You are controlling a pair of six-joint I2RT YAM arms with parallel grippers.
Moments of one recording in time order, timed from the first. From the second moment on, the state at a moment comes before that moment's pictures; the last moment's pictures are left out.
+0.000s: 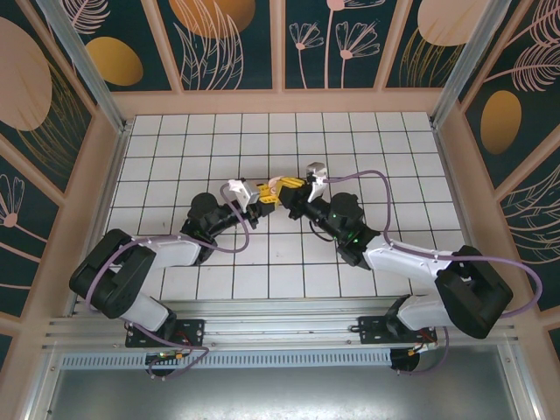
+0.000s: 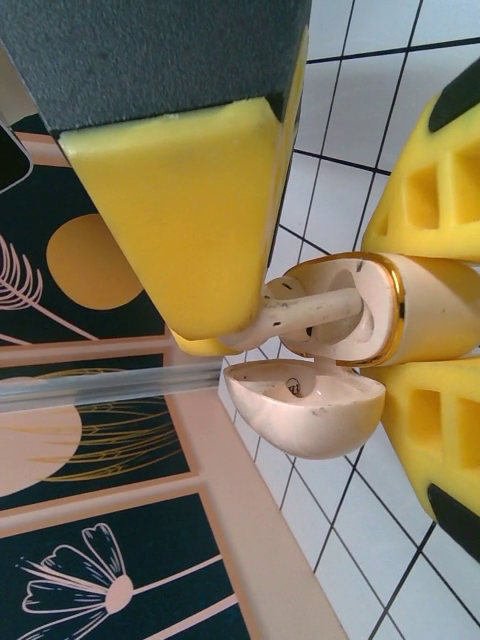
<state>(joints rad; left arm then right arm) -0.58 1.52 0.53 1.08 0.54 0.00 0.80 1.32 0.61 0.77 -0.06 0.41</state>
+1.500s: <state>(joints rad) -0.58 1.50 0.49 1.07 0.53 0.07 0.77 1.33 0.59 0.79 -0.18 0.46</state>
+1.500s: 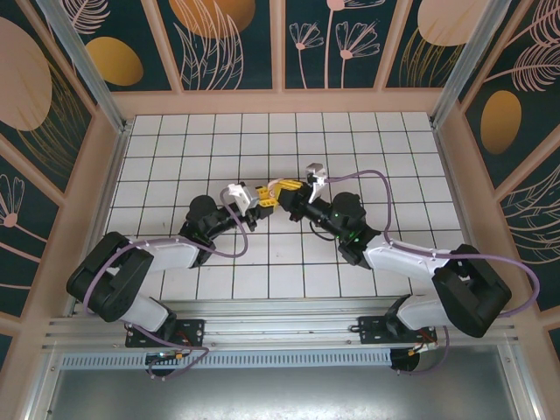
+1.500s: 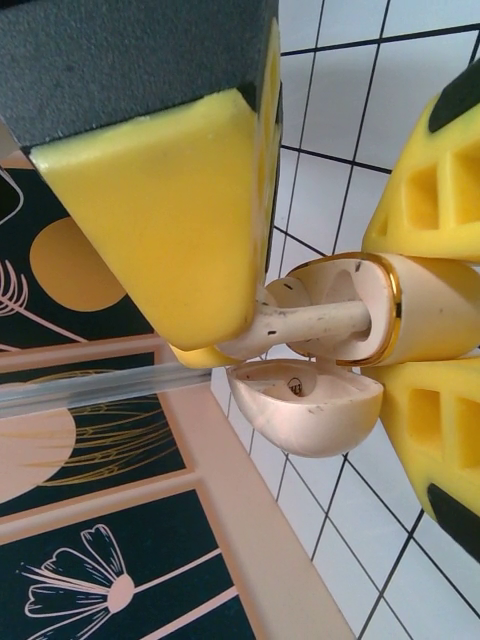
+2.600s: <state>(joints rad) -0.62 1.46 0.42 1.17 0.46 0.21 0.81 1.28 0.52 0.88 -0.19 0.41</state>
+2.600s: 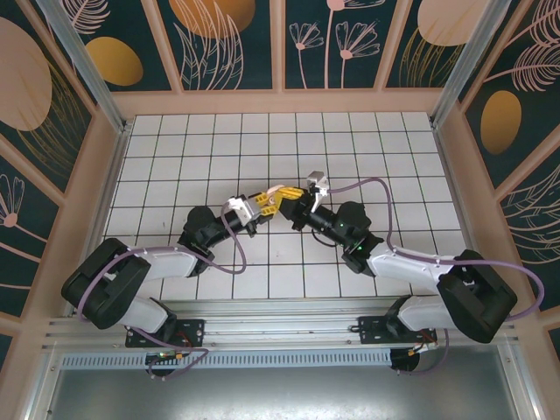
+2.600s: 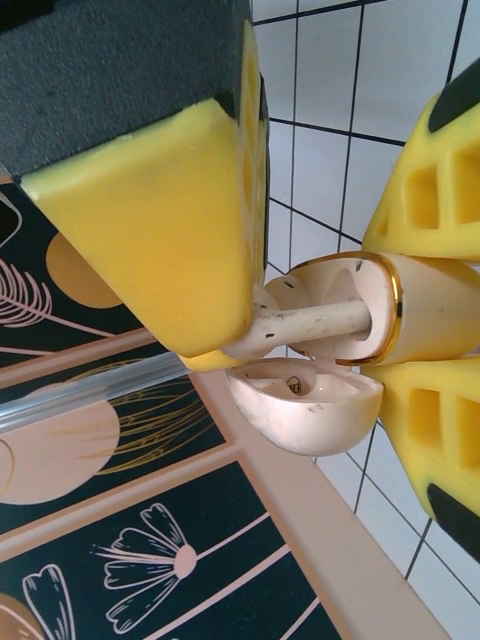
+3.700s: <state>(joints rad) -0.62 1.48 0.41 1.28 0.35 0.13 0.85 1.30 0.58 0.84 -0.09 0.48</state>
